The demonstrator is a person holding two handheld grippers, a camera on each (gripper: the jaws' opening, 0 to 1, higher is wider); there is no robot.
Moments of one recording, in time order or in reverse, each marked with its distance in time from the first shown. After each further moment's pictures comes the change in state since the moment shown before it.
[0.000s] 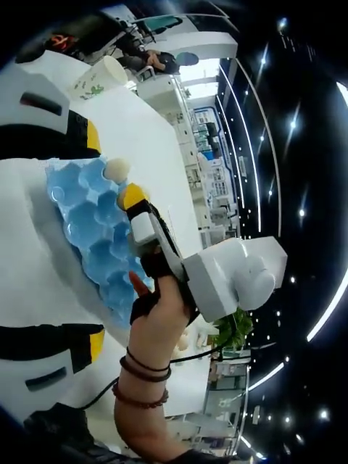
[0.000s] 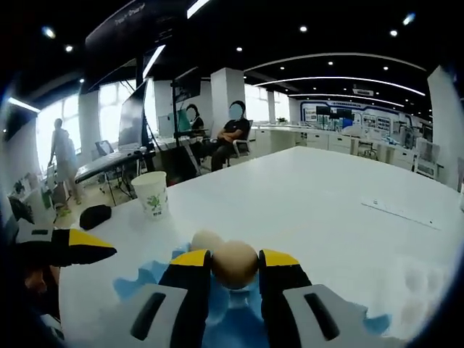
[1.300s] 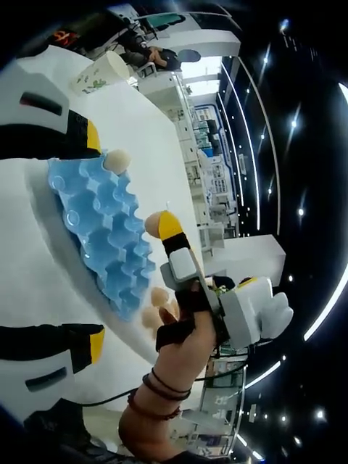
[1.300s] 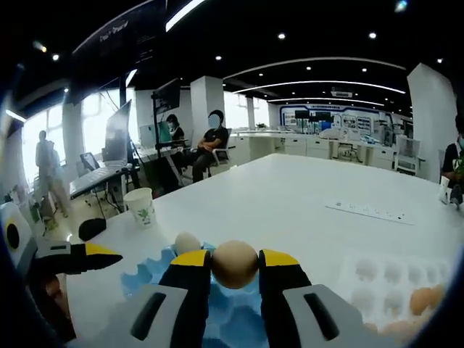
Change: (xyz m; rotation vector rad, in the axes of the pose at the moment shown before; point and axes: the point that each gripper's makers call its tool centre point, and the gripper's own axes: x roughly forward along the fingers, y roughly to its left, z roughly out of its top) left arm 0.000 -0.007 -0.002 -0.014 -0.008 -0.025; right arm -0.056 -0.028 0.015 0.047 -0.032 -0.111
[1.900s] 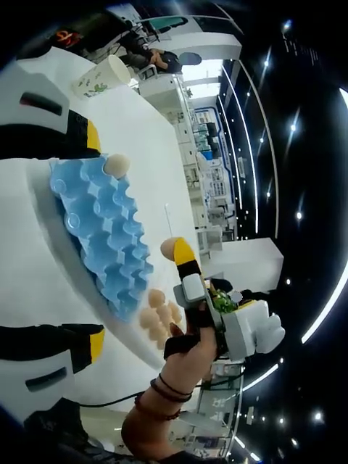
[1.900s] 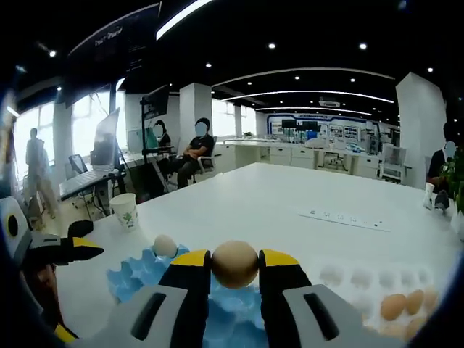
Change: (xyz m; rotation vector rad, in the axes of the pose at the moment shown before) left arm -0.004 0.002 0.003 -0.009 -0.010 0.016; right arm -0.025 -0.034 0.011 -0.026 -0.048 -0.083
